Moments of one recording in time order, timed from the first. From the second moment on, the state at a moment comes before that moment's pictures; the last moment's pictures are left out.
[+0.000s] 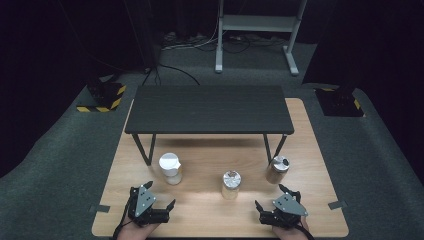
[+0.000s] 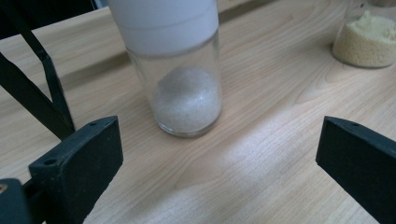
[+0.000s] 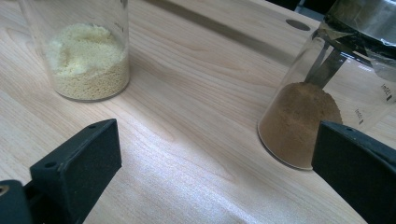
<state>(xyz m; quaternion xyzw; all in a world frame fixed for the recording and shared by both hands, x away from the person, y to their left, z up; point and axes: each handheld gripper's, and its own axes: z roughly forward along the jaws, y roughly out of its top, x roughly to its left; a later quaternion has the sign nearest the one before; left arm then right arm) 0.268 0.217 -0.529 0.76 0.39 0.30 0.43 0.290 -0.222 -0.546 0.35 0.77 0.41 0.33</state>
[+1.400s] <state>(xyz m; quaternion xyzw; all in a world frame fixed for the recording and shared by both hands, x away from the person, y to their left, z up) 0.316 0.197 -0.508 0.73 0.39 0.32 0.45 0.290 -0.222 -0.546 0.35 0.78 0.42 0.32</state>
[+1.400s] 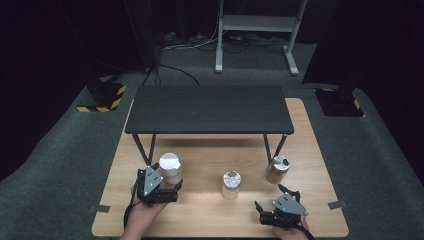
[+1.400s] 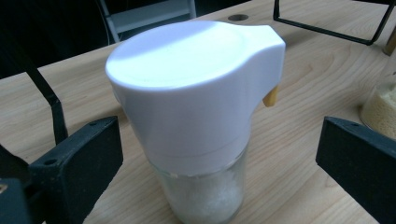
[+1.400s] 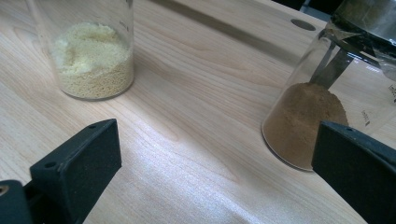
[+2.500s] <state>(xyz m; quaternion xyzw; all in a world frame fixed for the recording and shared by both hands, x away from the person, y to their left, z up) 0.332 0.199 -0.527 0.69 0.42 0.32 0.49 0.290 -0.222 -0.546 0.35 0.78 0.42 0.32</state>
